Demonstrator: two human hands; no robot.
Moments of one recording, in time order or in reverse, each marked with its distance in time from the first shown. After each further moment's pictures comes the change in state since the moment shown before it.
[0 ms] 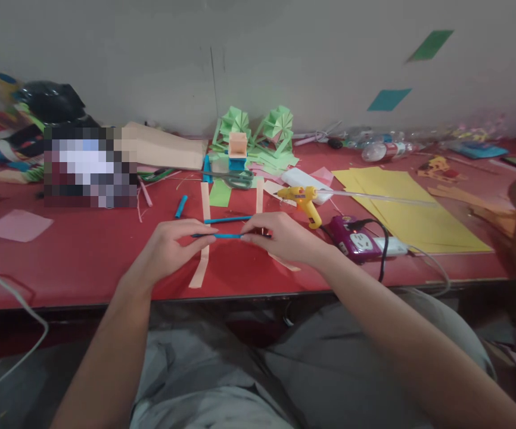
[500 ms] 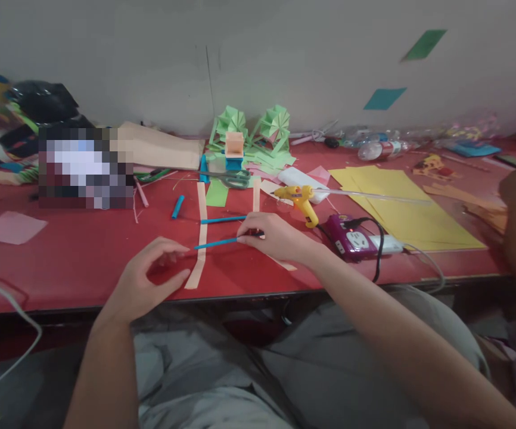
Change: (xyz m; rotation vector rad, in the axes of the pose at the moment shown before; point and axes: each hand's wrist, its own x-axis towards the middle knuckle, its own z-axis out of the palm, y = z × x) left_hand -0.062 -0.011 -0.005 -0.096 0.019 -0.102; right_hand 0.006 0.011 0.010 -0.055 -0.017 -0.015
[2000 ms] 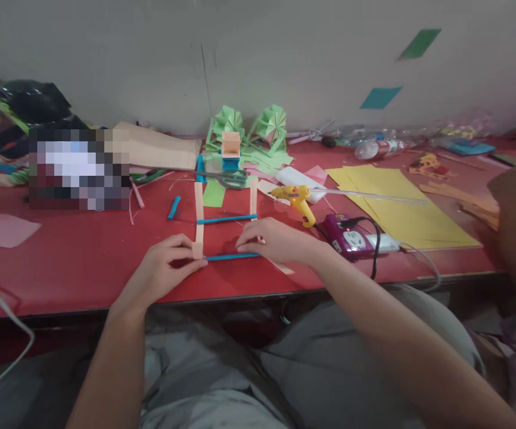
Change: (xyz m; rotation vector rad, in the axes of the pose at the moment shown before) left_hand 0.033 0.000 0.020 0.158 -0.099 0.103; right_hand -0.003 -0.002 -0.013 -0.001 -0.215 0.006
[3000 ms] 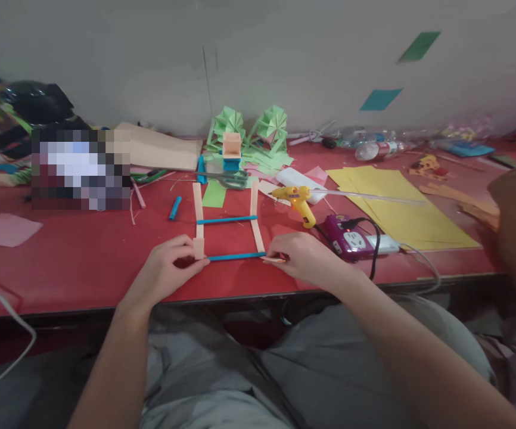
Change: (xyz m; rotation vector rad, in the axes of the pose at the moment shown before) left_hand -0.001 0.002 0.005 0.000 0.059 -0.016; right_hand -0.049 0.000 0.013 -0.311 0.122 0.188
